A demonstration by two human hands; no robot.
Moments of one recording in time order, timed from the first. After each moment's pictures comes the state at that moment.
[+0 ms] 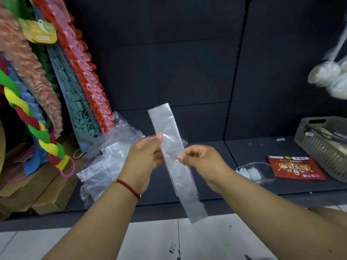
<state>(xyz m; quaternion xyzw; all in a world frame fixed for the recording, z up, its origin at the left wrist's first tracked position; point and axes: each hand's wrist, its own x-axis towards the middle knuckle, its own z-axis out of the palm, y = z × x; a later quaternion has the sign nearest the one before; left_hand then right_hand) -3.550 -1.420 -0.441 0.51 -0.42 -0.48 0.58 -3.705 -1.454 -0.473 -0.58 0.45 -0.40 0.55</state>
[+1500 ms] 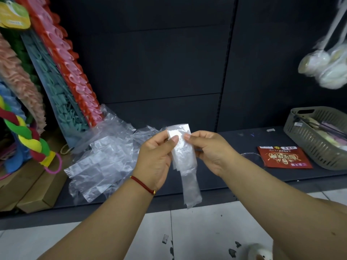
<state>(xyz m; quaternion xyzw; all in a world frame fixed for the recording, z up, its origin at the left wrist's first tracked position) -3.594 -1.435 -0.471 0.36 -0.40 -0.57 0.63 -3.734 -1.469 -0.463 -0.45 0.44 -0.45 0.64</state>
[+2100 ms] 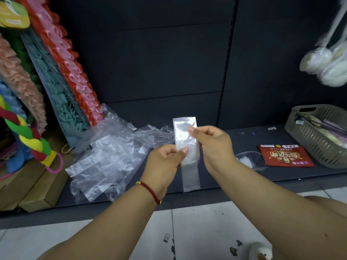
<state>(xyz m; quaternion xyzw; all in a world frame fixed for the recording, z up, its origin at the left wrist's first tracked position) -3.600 -1.429 -0.488 0.53 -0.46 -0.49 0.52 -3.722 -1.467 -0.470 -0.39 0.47 -0.59 0.54</state>
